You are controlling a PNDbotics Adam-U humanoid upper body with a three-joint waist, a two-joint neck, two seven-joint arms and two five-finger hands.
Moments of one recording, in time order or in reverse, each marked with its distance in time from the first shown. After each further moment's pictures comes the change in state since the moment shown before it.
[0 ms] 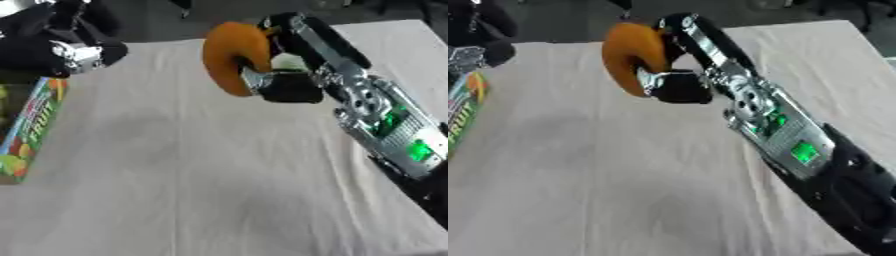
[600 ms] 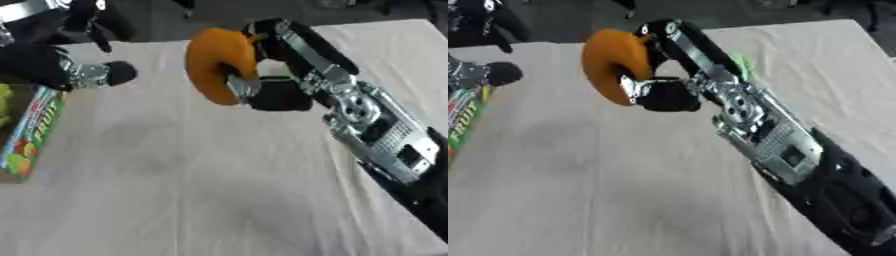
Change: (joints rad) left arm -0.022 -0.008 -0.017 -0.011 0.005 -0.077 -0.100; right arm -0.023 0.041 0.026 0.000 -0.021 -0.038 0.016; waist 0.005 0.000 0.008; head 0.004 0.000
